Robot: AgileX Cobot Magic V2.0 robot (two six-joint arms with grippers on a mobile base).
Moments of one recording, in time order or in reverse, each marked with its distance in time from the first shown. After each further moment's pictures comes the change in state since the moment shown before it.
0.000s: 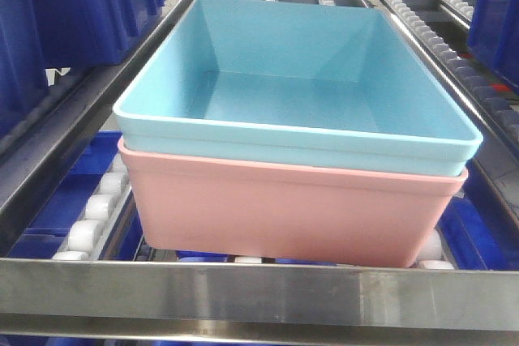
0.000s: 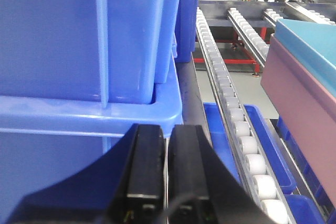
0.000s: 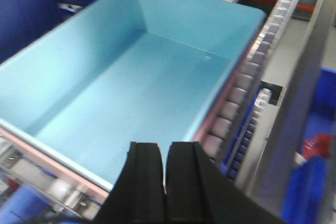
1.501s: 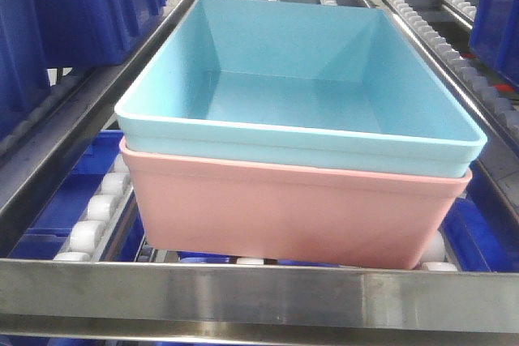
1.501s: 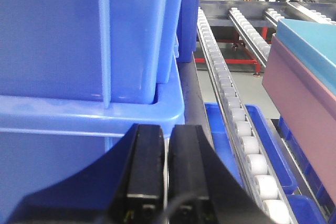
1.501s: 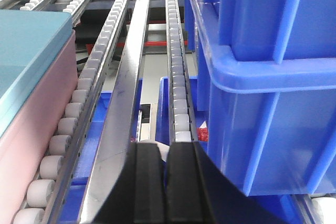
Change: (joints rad) left arm 0.000 0.000 0.000 0.000 0.000 0.000; right arm -0.538 -0.558 0.366 0.277 -0.007 -0.246
